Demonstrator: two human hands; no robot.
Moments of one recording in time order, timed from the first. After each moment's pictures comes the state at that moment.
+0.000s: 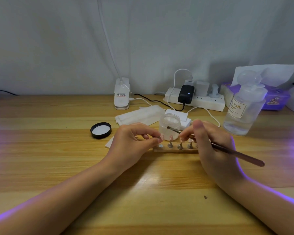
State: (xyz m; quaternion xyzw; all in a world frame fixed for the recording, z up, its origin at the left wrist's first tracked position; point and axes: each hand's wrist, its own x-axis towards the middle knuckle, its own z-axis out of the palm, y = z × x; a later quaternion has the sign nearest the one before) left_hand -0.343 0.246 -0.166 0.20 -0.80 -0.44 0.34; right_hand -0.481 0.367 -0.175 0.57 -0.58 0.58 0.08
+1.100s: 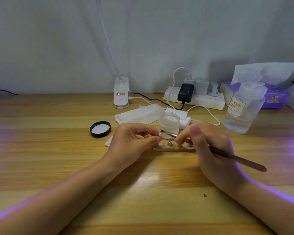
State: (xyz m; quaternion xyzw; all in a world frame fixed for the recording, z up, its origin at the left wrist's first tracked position) left_hand -0.342 0.250 -0.162 0.22 -0.78 -0.48 0.34; right_hand -0.475 0.367 -0.173 0.61 -0.56 0.56 0.09
